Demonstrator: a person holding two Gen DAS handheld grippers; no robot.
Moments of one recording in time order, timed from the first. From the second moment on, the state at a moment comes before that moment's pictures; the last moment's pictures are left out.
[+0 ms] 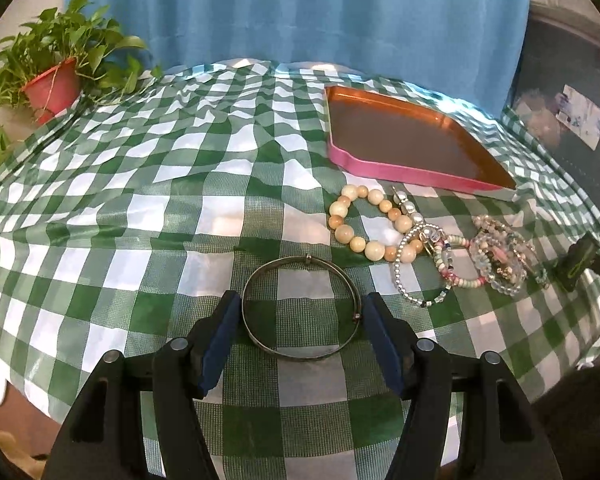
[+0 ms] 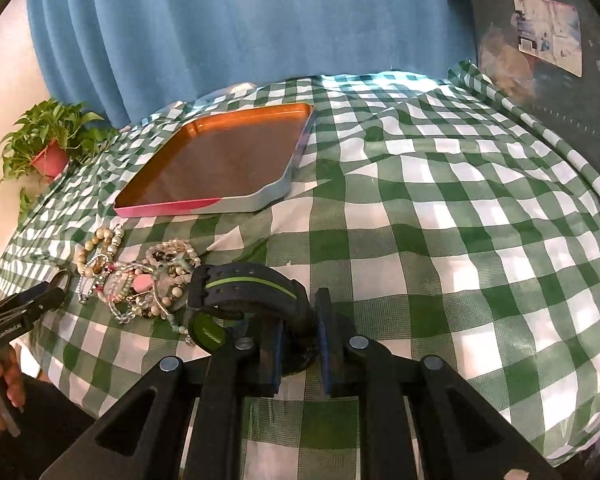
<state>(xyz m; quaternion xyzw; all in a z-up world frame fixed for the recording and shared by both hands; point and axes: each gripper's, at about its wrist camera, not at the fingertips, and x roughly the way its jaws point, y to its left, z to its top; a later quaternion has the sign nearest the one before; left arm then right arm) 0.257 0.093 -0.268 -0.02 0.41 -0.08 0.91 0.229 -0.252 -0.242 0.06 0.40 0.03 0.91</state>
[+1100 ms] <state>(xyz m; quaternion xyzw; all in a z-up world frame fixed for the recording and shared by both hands) 0.227 0.074 -0.159 -0.06 0.33 -0.12 0.94 0.173 -0.196 -0.140 0.01 0.31 0.06 0.95</state>
